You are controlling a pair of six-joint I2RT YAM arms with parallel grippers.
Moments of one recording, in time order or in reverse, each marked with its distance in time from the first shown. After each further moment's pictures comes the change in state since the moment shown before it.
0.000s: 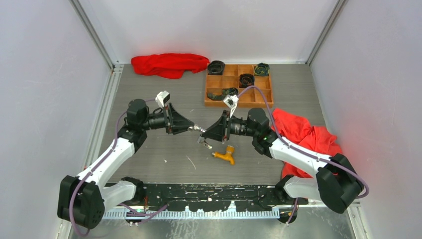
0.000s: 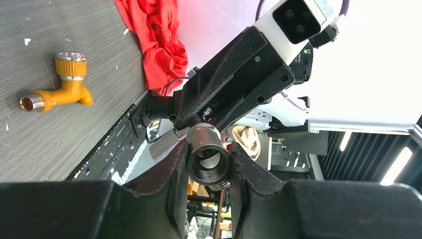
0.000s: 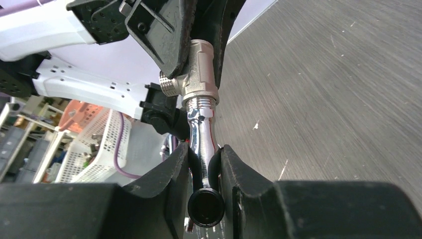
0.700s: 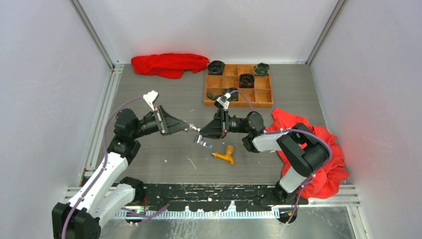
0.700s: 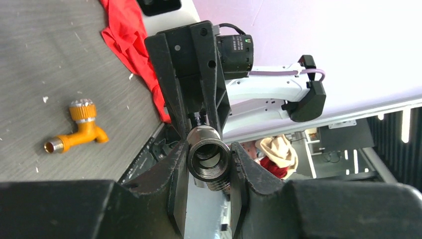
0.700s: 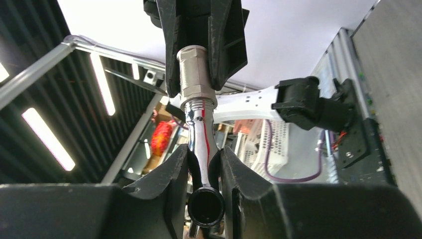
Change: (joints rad) left arm 0.007 -0.209 -0.060 0.064 -0.097 0.095; right arm -0.038 0.438 -0.033 0.945 -0.219 1.075
